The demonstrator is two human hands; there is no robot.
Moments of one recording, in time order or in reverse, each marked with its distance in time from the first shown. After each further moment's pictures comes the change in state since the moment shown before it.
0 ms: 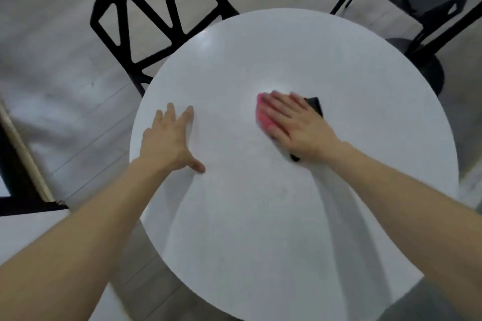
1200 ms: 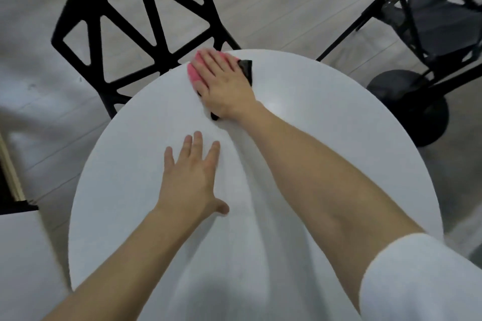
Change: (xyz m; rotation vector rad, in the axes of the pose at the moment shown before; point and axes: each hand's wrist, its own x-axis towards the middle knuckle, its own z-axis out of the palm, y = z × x) left_hand 0.039 0.128 -0.027 0.096 -0.030 0.089; right_hand 0.246 0.020 0.014 0.006 -0.006 0.042
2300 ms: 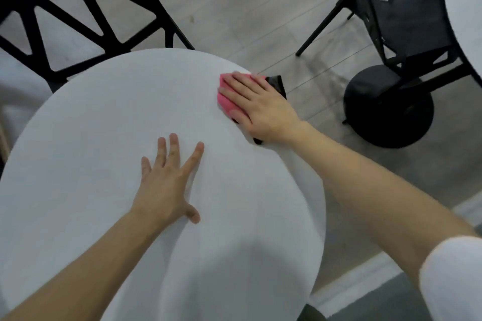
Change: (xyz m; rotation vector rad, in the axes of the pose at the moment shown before) left_hand 0.019 0.154 0.001 -0.054 -0.145 -0.101; right_hand -0.136 0.250 -0.059 0.025 0.018 -0.388
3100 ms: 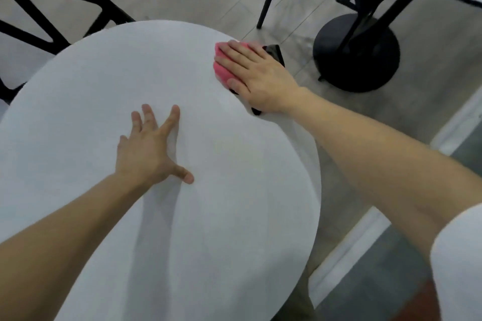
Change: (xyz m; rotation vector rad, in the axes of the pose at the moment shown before) left_hand 0.005 -0.007 0.007 0.060 0.111 0.046; right_hand -0.080 -0.022 -0.001 -0.060 0.009 0.274
